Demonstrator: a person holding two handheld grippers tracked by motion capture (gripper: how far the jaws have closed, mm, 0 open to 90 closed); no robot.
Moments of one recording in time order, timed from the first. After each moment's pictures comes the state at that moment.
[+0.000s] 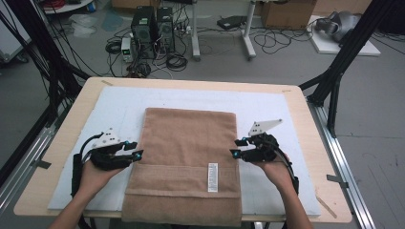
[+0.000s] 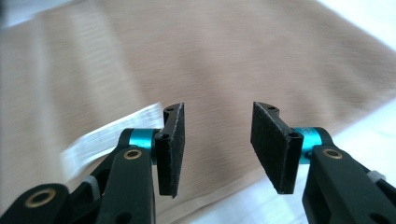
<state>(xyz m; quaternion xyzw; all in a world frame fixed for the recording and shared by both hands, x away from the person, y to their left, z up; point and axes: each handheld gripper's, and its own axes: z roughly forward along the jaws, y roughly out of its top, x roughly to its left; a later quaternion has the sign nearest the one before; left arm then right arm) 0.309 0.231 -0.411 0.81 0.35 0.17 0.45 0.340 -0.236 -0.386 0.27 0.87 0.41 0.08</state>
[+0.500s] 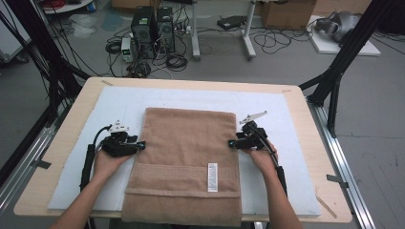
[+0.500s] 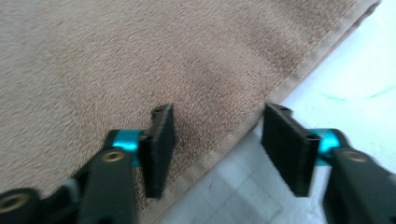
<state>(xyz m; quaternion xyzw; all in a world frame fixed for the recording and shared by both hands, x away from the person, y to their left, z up) 0.358 0.235 -0.449 0.79 0.43 0.15 0.41 0.400 -0.227 -0.437 0.37 0.86 0.34 0.09</state>
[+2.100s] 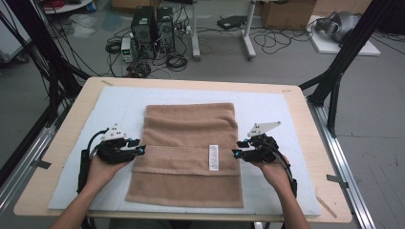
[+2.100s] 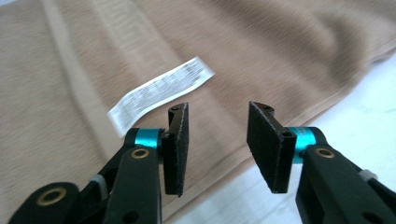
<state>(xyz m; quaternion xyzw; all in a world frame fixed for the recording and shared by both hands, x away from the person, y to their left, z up) 0.312 0.229 -0.420 0.81 0.37 0.15 0.43 0.332 -0.238 -0.398 0.29 0.87 0.39 0.09</state>
